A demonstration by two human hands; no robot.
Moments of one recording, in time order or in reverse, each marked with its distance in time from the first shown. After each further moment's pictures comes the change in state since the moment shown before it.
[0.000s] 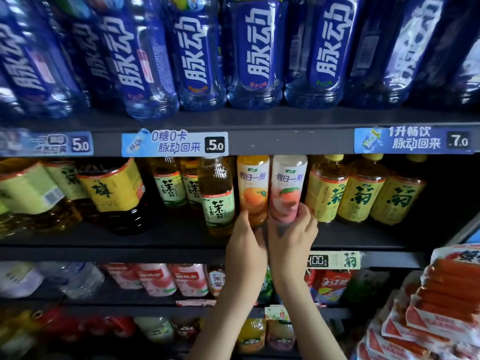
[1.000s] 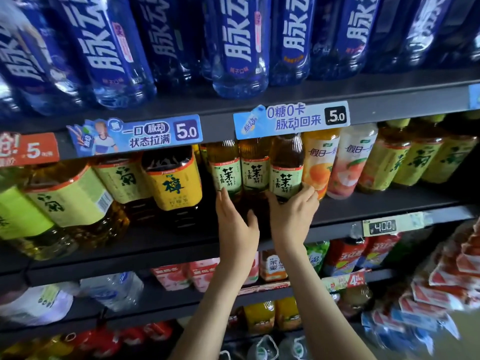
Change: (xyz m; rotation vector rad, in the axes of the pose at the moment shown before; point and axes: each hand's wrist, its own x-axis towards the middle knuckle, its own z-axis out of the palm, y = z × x) left_hand 0.057 -0.124 -0.095 -0.115 -0.066 0.004; right_hand -0.050 -0.070 0.120 -0.150 0.171 0.107
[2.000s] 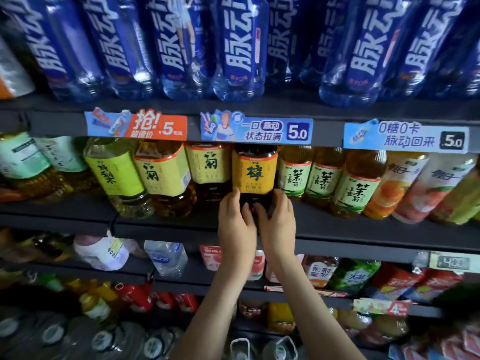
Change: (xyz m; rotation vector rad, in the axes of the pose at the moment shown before) left_hand 0.014 -0.048 -0.092 0.096 0.365 0.069; right_hand -0.090 -0.073 0.041 0.218 -0.494 -0.202
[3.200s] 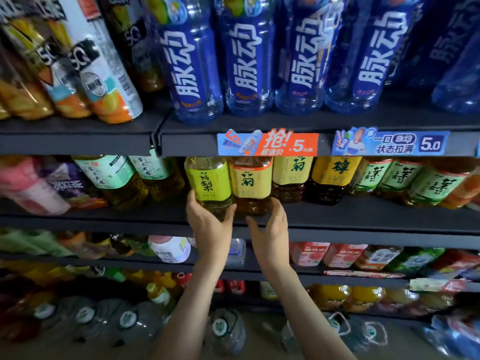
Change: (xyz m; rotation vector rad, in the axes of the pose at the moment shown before) left_hand 0.088 -0.127 -0.156 0.035 -0.016 -0.214; right_hand -0.074 -0.123 0.122 0.031 -0.141 0.162
